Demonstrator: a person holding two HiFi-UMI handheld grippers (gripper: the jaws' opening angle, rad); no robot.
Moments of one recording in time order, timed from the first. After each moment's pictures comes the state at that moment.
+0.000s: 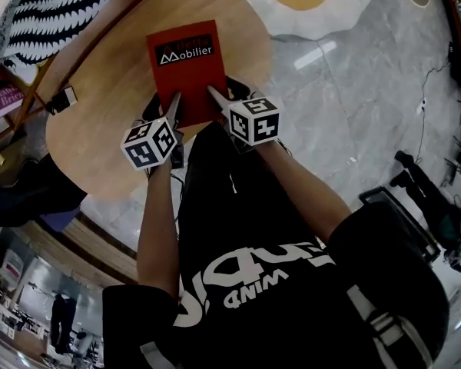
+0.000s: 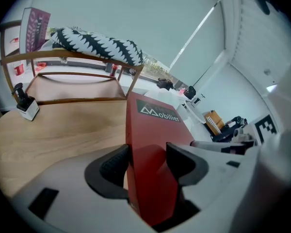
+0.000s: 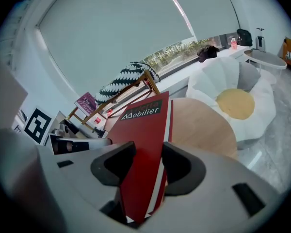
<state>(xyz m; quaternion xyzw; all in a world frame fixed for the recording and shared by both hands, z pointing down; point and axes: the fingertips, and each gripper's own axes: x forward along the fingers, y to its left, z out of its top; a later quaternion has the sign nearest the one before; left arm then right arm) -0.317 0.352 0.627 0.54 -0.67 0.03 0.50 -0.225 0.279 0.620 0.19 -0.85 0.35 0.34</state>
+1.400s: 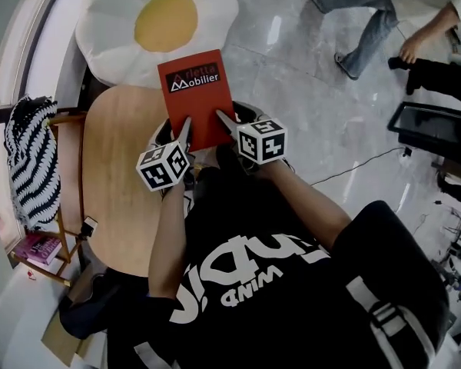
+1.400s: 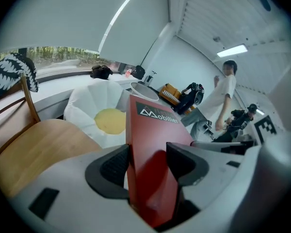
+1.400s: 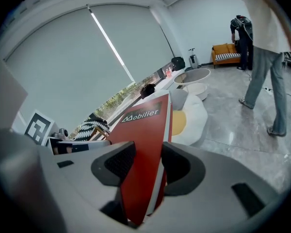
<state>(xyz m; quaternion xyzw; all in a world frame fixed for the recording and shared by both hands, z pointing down) -0.047 0.167 0.517 0.75 -0.48 0.15 0.43 0.073 0.164 0.508 0.47 -0.77 0.40 0.17</state>
